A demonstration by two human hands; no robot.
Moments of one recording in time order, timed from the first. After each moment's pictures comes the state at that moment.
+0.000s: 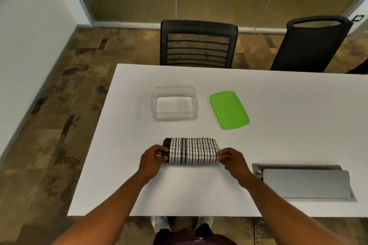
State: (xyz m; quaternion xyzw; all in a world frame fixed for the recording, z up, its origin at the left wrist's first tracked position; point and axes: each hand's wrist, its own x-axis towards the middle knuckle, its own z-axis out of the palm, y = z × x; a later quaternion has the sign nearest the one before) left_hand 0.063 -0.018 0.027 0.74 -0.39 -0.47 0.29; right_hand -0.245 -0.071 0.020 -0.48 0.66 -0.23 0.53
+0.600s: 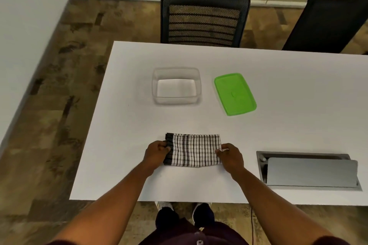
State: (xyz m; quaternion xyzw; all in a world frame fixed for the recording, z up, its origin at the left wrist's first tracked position) left_hand 0.053 -0.013 -0.015 0.76 -0.28 -0.54 0.24; right_hand -0.227 -0.056 -0.037 -0.47 0.76 -0.11 0.44
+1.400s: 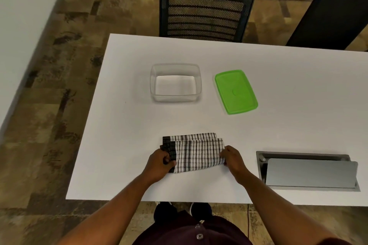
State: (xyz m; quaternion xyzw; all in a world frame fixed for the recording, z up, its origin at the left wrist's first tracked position) left_hand 0.045 0.008 -0.037 0.73 -0.48 -0.47 0.10; right_hand -0.239 -0.059 -0.040 -0.37 0.71 -0.16 0.58
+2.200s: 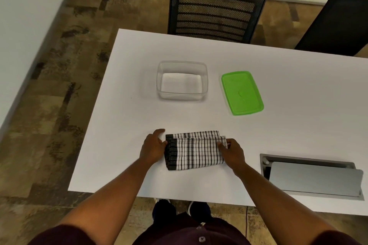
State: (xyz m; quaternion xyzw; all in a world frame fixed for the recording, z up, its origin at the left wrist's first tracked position) left_hand 0.071 -0.025 -0.041 0.79 -0.39 -0.43 0.18; right_hand -0.218 -0.078 -0.039 -0.45 0.76 -0.11 0.46
